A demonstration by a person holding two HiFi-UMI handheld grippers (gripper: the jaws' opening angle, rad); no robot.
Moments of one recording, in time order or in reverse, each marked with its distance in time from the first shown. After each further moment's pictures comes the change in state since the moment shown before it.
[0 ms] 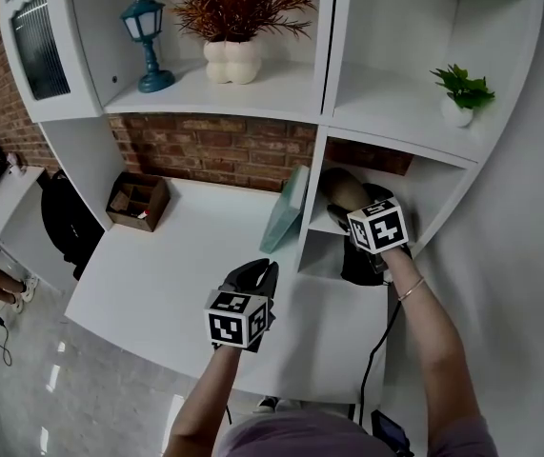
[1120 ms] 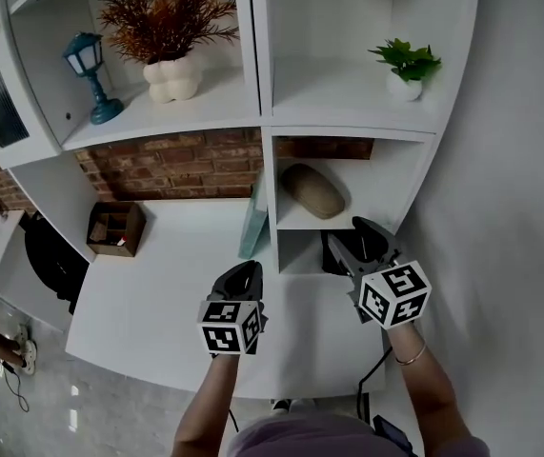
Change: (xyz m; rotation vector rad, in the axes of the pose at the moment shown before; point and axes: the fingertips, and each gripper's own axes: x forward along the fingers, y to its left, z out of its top) left arm 0.012 -0.020 0.007 0.072 -0.018 0.001; right arm -0.151 0.035 -0.011 0.258 -0.404 -0.055
